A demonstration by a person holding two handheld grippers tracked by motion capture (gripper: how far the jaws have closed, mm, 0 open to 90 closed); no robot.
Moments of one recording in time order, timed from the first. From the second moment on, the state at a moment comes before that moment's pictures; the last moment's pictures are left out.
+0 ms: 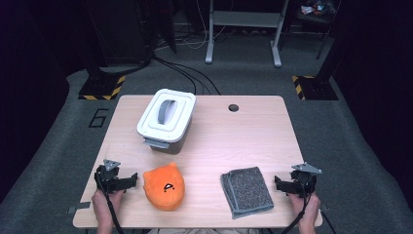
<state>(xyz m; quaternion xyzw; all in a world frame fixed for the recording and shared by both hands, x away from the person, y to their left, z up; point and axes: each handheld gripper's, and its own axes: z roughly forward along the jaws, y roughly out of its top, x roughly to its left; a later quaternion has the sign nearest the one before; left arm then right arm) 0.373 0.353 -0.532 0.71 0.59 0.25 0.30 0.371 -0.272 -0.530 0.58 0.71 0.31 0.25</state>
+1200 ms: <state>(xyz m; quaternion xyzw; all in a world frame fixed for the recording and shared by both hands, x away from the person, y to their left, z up) 0.373 0.353 -0.532 0.71 0.59 0.25 0.30 0.342 -0.192 -0.467 0.48 0.78 0.34 0.19</state>
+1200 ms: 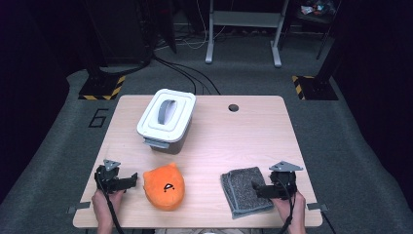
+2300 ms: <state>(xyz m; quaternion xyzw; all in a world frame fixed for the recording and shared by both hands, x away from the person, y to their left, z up) 0.373 0.353 -0.532 0.71 0.59 0.25 0.30 0.338 -0.140 -0.515 0.47 0.82 0.28 0.16</state>
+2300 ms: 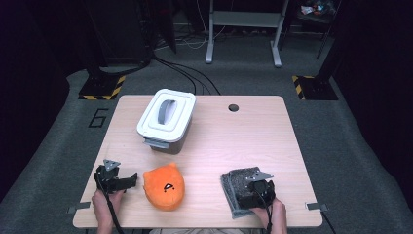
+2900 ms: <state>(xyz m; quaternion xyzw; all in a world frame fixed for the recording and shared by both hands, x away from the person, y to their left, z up) 0.373 0.353 -0.532 0.71 0.59 0.25 0.30 0.335 -0.152 -0.512 0.48 0.80 0.30 0.18</state>
